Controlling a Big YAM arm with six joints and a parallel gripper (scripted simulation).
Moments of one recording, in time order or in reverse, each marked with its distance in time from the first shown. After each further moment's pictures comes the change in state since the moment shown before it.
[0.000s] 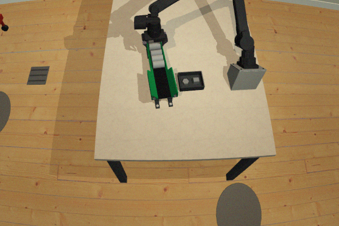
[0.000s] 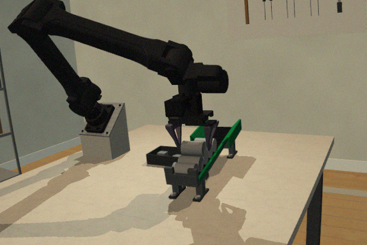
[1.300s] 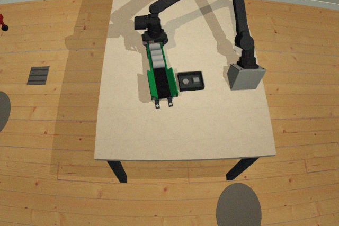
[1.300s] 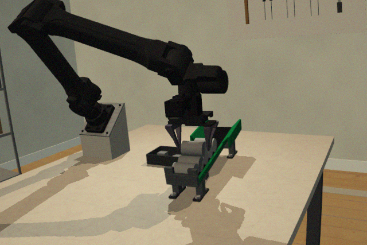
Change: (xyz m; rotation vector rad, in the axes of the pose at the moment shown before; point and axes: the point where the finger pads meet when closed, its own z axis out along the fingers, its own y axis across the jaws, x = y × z) arm 0.001 -0.001 0.001 0.002 0.000 -0.002
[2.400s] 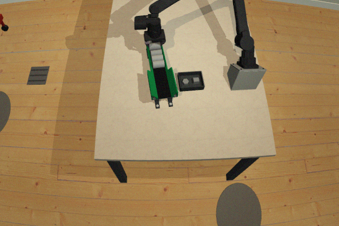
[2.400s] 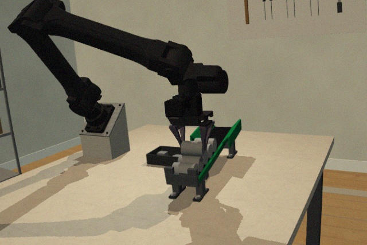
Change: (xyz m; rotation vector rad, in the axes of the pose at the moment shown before) arm 0.000 0.001 0.000 -0.002 -0.001 0.002
